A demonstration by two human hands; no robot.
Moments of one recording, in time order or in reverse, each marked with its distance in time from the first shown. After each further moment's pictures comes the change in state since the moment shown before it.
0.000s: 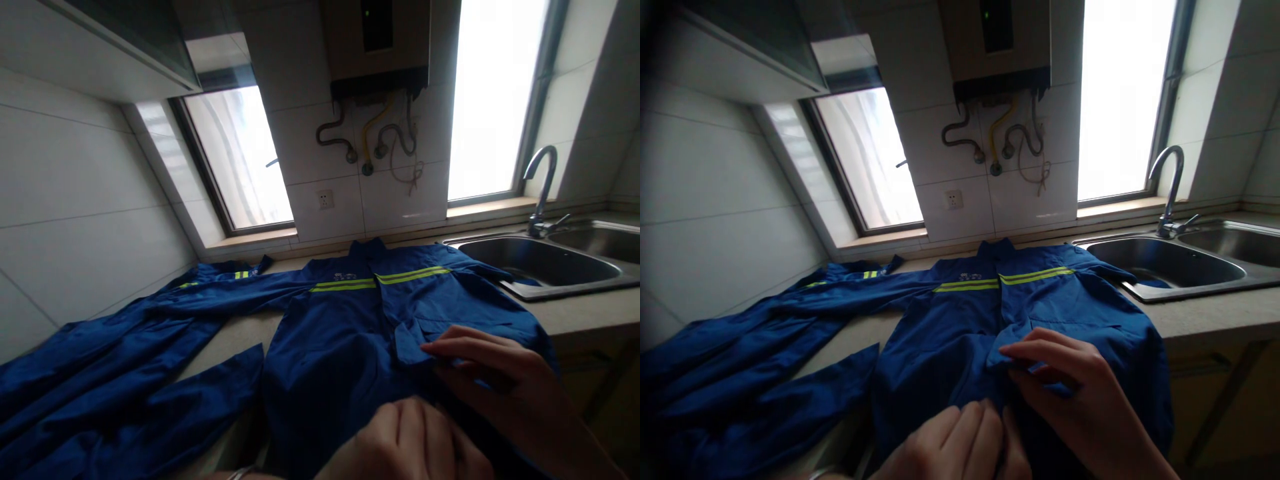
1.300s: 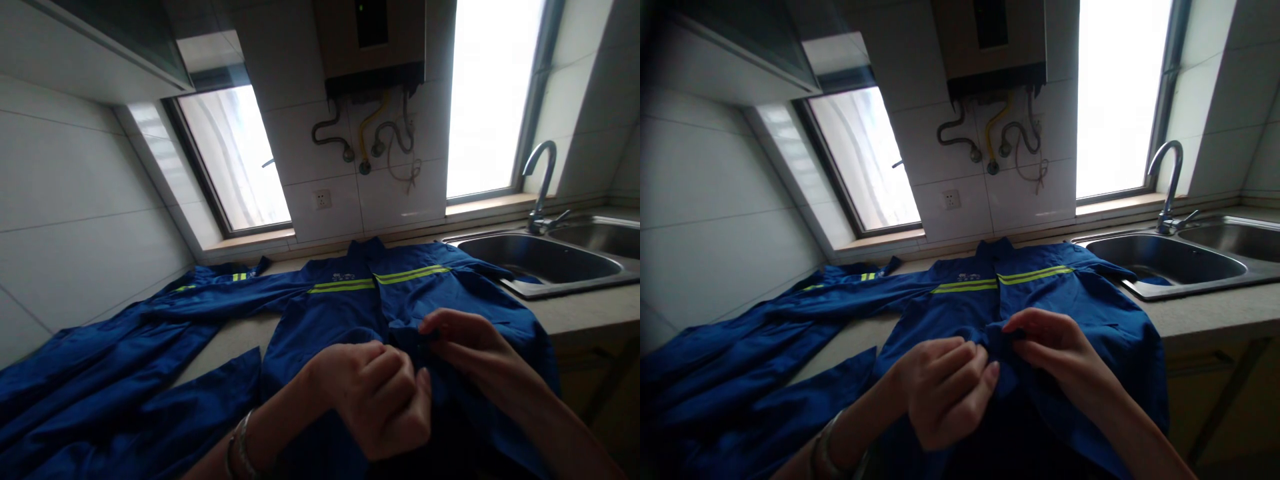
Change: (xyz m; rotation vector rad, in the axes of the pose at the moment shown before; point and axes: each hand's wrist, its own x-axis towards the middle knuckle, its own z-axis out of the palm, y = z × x) left_hand 0.000 -0.045 0.059 -0.157 0.587 0.135; right_hand 0.022 0.043 0.004 0.587 -0.088 0.413
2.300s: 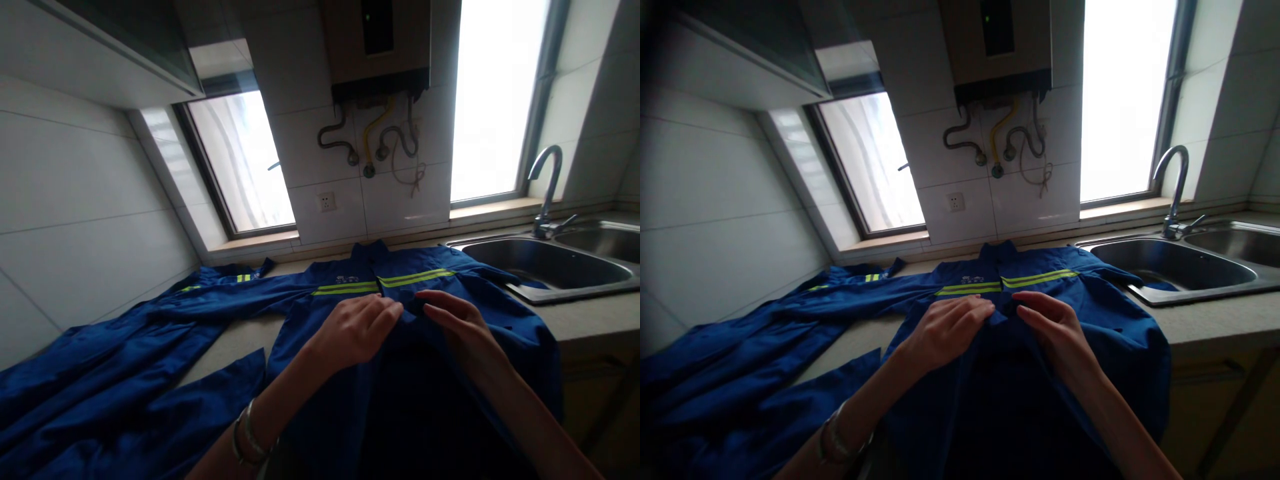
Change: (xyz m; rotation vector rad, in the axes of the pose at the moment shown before) left_hand -0.025 -0.032 0.010 -0.201 -0.241 -0.445; right_hand 0.035 0.013 0.012 0.248 0.178 -0.065
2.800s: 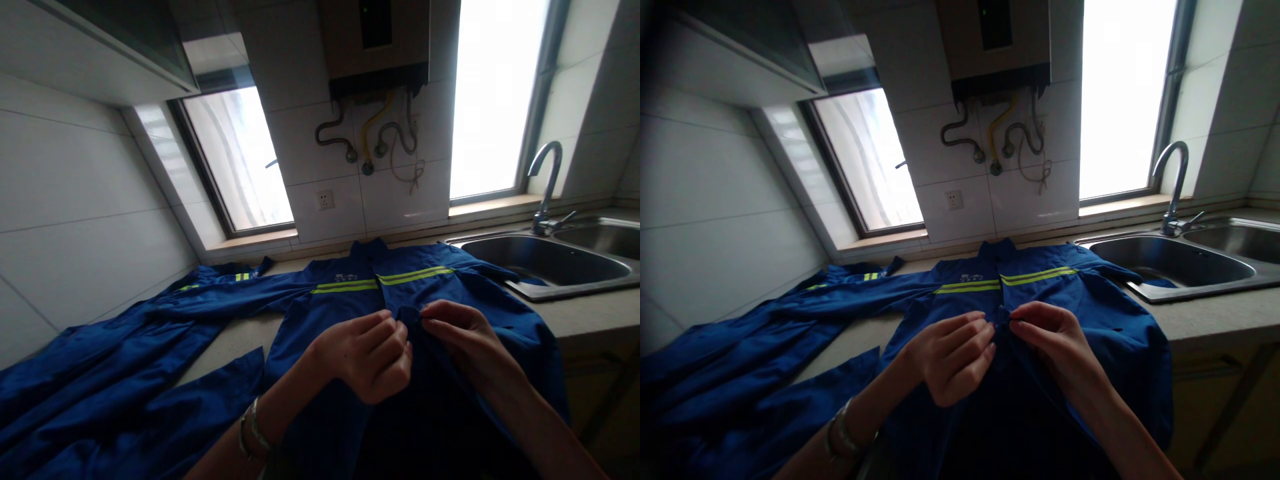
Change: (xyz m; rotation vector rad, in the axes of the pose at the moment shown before) left_hand -0.003 0.010 0.006 0.161 0.149 0.428; right_hand -0.016 -0.007 0.002 -0.084 -0.004 0.031
